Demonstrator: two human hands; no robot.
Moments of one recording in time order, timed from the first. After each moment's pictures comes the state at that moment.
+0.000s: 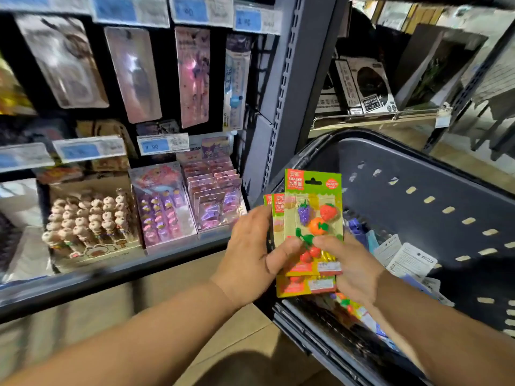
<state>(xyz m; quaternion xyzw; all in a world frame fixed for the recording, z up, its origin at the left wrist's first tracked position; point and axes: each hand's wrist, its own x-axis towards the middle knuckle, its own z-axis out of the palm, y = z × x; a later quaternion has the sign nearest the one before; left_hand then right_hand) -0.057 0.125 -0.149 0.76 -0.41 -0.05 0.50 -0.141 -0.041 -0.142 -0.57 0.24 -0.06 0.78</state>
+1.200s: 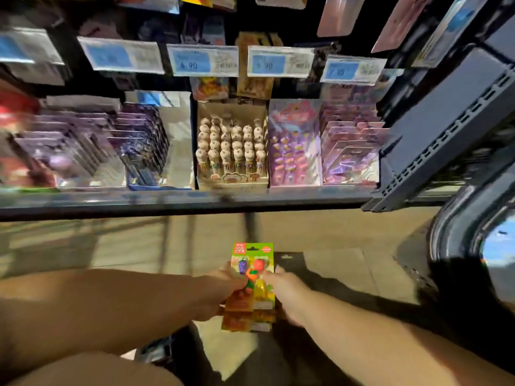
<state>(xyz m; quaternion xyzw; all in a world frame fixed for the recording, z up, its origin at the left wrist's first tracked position) -0.005 0.390 -0.342 0.65 0.22 -0.46 0.56 -0.032 0.244 -0.344 -0.63 0.34 0.30 0.63</state>
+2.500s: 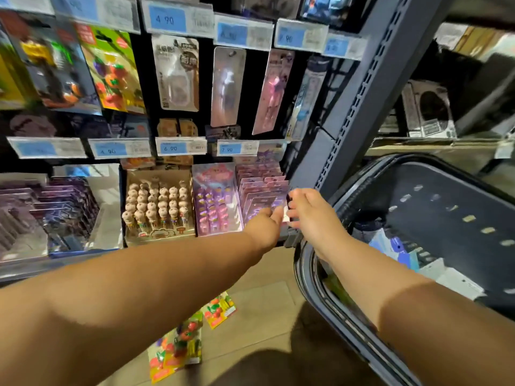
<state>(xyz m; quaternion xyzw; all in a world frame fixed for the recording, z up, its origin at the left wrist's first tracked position) 0.021 0.177 -0.137 0.82 -0.10 -0.26 0.50 -0.017 0.080 -0.107 -0.83 0.21 -0.10 0.51</state>
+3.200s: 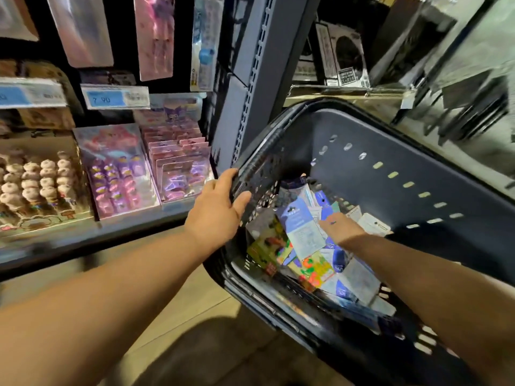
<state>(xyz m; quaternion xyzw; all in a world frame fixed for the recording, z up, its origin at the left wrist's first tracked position) -0.018 0.102 -0.172 0.85 -0.28 -0.12 0.44 -0.139 -0.181 -0.223 -0.88 0.42 0.07 0.21</state>
